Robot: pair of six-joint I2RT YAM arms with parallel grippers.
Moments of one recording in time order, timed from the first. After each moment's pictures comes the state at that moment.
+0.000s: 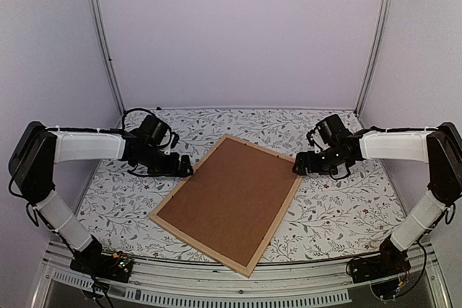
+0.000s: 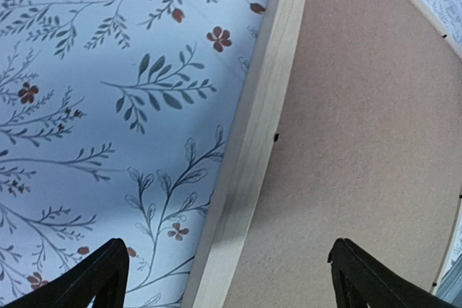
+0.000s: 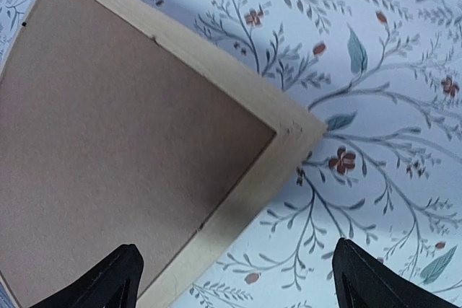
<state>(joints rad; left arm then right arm) -0.50 1.60 0.92 -0.35 0.11 -0.40 0.49 1.61 0.96 -0.35 -0.07 0.37</state>
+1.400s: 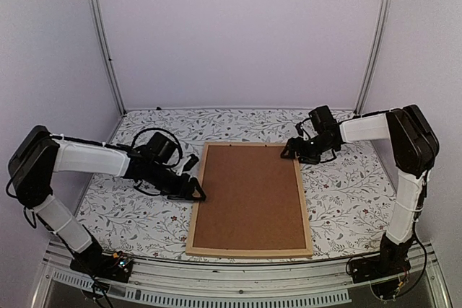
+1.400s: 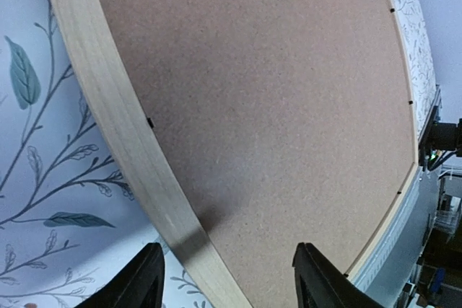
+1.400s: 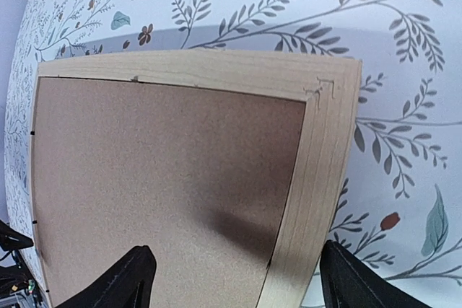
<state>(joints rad) -0.63 1.59 0.80 -0.25 0.45 -0.42 0.38 1.96 1.22 -0.24 -0.36 0.41</state>
